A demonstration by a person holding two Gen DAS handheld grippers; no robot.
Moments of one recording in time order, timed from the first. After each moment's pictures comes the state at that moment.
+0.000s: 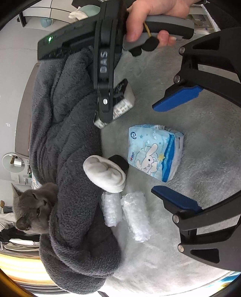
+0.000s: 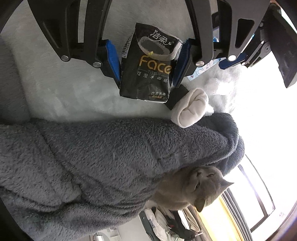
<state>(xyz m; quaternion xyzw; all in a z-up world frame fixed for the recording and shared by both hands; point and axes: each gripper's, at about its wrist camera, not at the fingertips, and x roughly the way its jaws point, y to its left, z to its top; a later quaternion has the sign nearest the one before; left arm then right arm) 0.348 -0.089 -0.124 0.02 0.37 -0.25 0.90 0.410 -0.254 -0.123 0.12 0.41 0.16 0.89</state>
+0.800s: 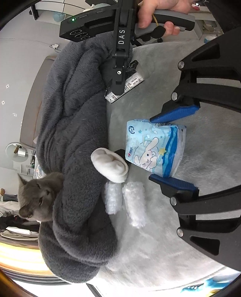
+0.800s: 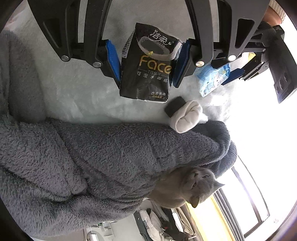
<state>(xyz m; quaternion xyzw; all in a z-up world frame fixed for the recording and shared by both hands) 0.336 -0.076 -0.110 -0.01 0.36 -0.22 0.91 0.377 -0.271 -0.101 0.10 0.42 0.17 0.89</state>
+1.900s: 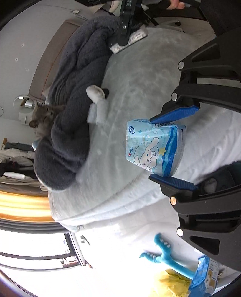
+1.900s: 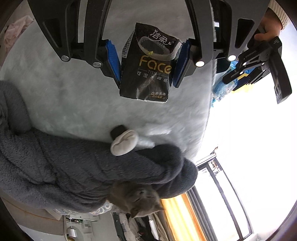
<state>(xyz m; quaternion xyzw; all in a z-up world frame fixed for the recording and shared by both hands) 0.219 0.065 -0.096 -0.05 0.37 -0.05 0.92 0.283 -0.173 -0.069 0.05 0.43 0.21 0.88</state>
